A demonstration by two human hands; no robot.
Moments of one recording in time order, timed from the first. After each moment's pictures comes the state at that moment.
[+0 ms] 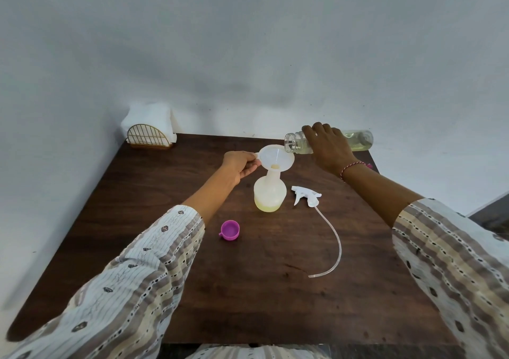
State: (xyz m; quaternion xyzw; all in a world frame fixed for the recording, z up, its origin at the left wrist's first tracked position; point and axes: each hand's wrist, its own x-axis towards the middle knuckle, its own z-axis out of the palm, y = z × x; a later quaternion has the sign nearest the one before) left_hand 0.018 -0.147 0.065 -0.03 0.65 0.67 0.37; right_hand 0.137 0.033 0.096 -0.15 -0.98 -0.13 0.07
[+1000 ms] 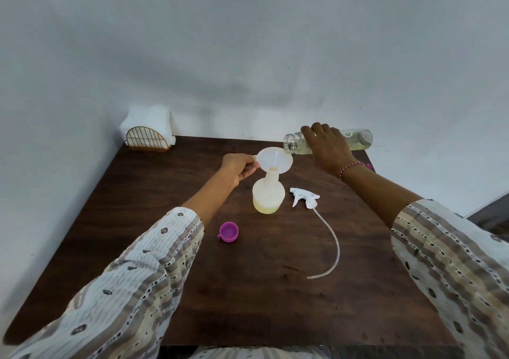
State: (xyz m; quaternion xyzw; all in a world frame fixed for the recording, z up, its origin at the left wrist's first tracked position) left_hand 0.022 -0.150 0.067 -0.03 0.65 0.67 0.37; right_hand 0.138 0.033 0.101 -0.15 -0.98 -0.13 0.07
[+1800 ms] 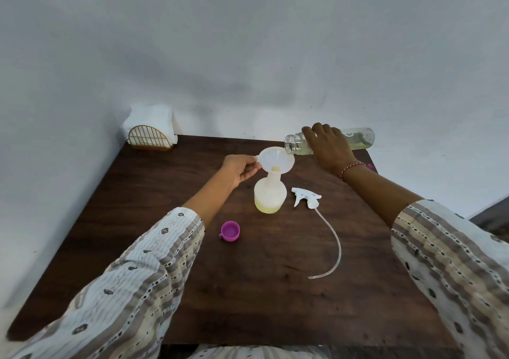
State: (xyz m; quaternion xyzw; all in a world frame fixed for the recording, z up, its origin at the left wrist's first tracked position) left_hand 0.023 -0.153 0.067 -0.04 0.63 0.67 0.39; right_hand 0.138 0.031 0.100 -0.14 -0.98 -0.15 0.08
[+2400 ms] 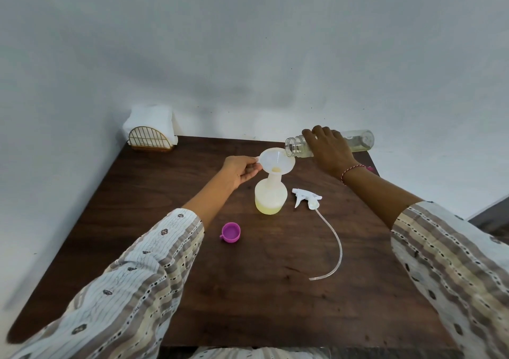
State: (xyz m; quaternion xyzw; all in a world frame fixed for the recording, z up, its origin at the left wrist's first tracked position) left_hand 0.022 -0.155 0.067 -0.03 0.63 0.66 0.40; right_hand 0.138 0.030 0.096 -0.14 -0.98 -0.14 0.08
